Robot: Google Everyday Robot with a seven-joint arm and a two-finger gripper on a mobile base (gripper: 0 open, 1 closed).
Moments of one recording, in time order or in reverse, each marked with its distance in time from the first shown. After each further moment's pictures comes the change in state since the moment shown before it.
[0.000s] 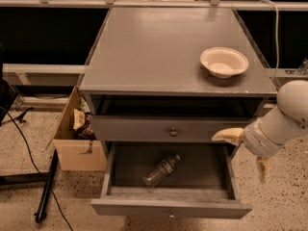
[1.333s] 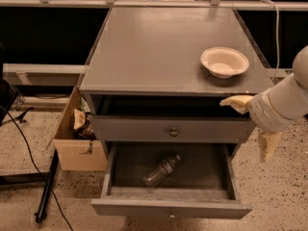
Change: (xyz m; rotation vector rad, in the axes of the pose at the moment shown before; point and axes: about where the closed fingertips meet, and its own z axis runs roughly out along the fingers) arm -0.016 -0.058 -0.098 0.113 0.209 0.274
